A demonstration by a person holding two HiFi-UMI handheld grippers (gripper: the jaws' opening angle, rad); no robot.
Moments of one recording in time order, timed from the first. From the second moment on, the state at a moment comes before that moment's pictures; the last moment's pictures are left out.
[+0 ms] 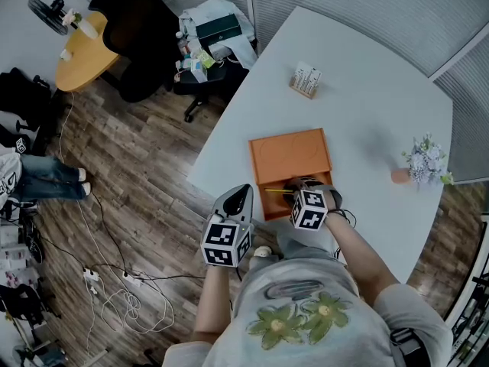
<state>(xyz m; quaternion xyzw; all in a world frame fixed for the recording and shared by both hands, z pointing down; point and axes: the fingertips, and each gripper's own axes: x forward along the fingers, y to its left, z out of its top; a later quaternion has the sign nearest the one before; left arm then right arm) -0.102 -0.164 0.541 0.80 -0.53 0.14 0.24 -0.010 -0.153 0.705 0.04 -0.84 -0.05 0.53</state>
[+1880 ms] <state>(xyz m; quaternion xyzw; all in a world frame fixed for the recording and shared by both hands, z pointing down) -0.065 -0.152 0.463 0.85 -0.49 0.10 0.18 0.006 -0.158 0.454 0.31 -0.92 -0.09 0.22</state>
